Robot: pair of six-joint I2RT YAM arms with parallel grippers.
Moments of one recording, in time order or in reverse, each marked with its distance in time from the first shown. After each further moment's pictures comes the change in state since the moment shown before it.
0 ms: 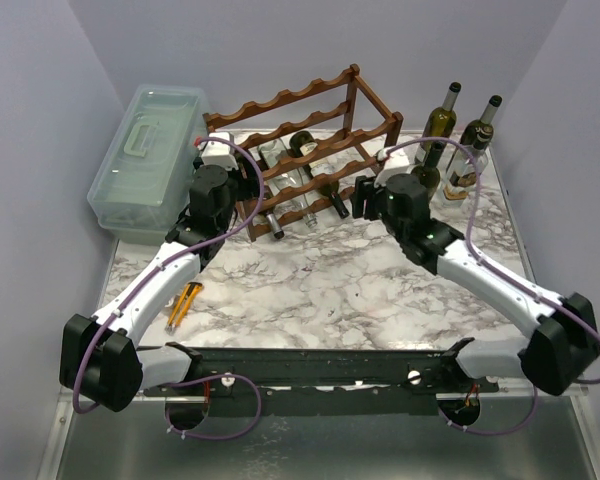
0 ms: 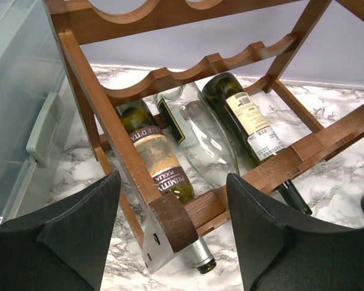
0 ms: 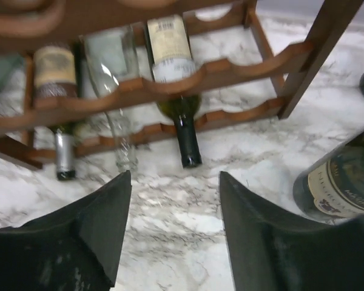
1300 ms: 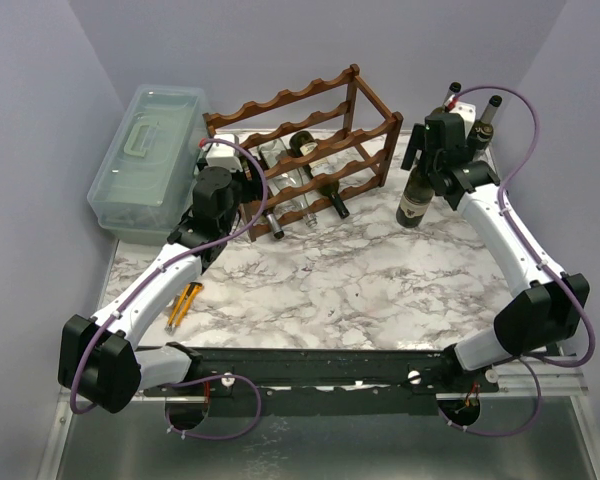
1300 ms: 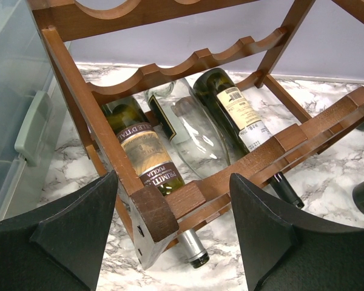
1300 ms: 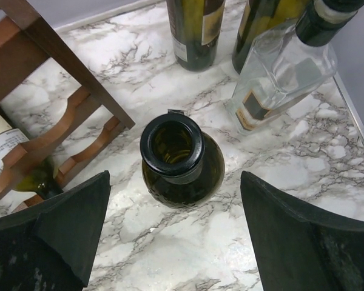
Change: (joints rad) left arm -0.029 -0.007 0.000 -0.015 -0.004 0.001; right arm -0.335 0.151 0.507 -0.561 0.215 0.167
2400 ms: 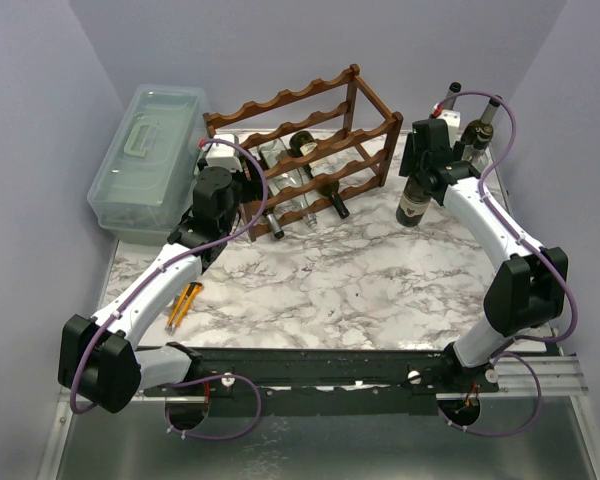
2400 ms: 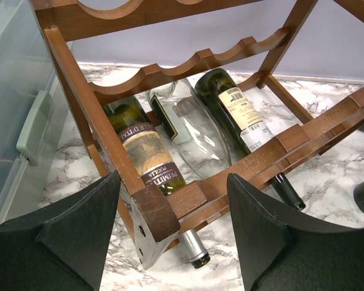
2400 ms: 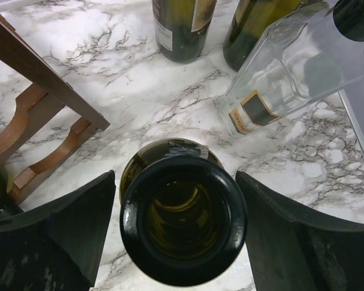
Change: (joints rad) left arm -0.003 0.000 0.000 0.000 0.001 0.000; right arm -0.018 0.126 -0.052 0.105 0.033 -0.049
